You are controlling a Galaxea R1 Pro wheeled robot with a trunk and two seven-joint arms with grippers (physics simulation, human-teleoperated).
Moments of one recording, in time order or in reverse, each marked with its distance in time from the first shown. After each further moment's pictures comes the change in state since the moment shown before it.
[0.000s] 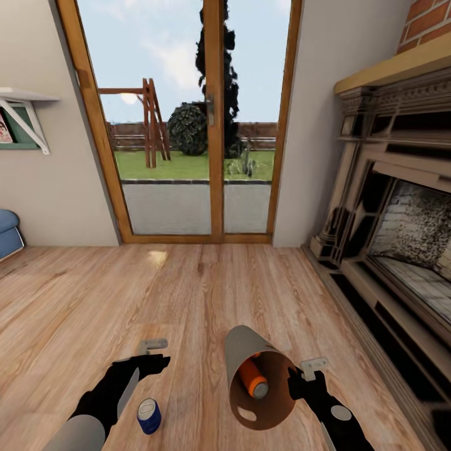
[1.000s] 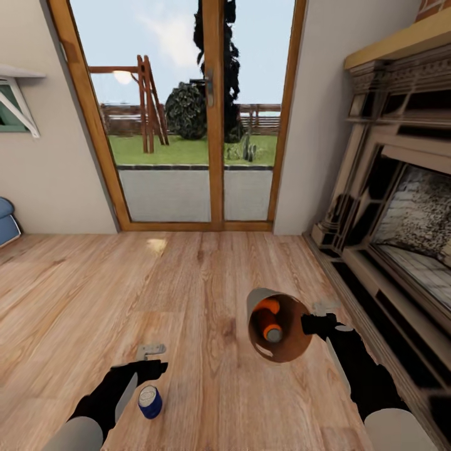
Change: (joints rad) left arm -0.002 0.011 0.003 0.056 0.011 -0.022 0.011; right arm -0.320 -0.067 -0.054 -0.019 0.010 0.358 -0.011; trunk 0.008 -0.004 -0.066
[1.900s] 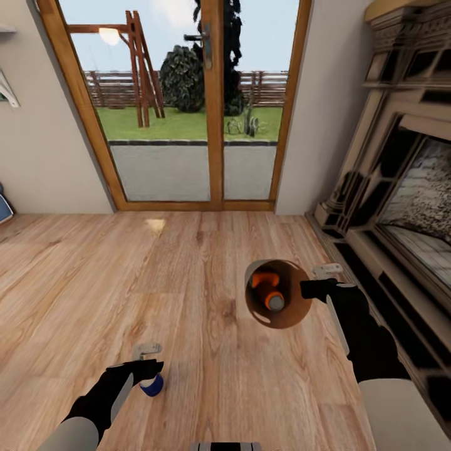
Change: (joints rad) left arm 0.000 0.020 0.002 0.004 0.002 -0.019 0.000; right arm -0.123 0.012 0.029 -0.261 0.002 0.340 0.002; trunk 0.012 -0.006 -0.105
